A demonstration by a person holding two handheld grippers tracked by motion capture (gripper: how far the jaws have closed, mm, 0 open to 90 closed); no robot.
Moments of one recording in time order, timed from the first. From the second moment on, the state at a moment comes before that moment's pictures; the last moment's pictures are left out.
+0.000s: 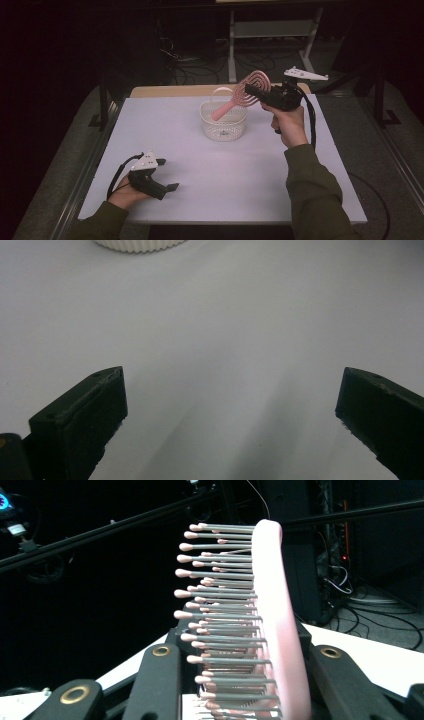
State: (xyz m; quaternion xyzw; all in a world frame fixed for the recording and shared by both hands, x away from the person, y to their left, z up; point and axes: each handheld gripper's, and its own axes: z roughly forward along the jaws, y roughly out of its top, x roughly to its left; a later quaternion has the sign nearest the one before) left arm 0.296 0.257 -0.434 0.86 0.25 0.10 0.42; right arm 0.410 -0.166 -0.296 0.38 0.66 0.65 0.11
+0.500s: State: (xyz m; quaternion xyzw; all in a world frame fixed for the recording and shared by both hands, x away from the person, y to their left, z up) left arm 0.296 0.258 -0.434 0.86 0.26 0.11 0.42; right arm 0.426 -0.151 -0.318 0.40 0.65 0.63 0.11
